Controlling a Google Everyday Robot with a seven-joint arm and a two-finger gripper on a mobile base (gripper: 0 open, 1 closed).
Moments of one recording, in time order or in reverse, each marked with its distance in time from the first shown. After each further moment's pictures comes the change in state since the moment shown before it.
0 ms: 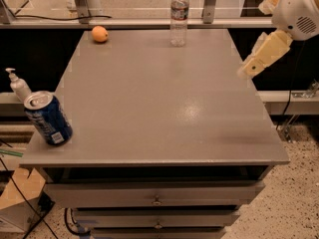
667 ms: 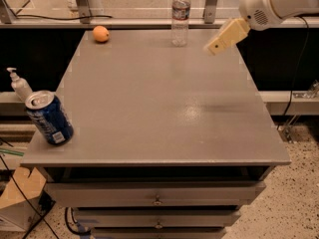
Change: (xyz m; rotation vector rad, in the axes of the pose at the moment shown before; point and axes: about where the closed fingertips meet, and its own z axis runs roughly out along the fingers) arm -0.046 -0.061 0.063 0.117 -0.177 0.089
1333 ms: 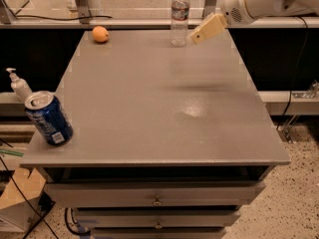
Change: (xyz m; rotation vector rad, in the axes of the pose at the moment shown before) arm -0.014 -0.040 0.070 0.008 -0.104 0.085
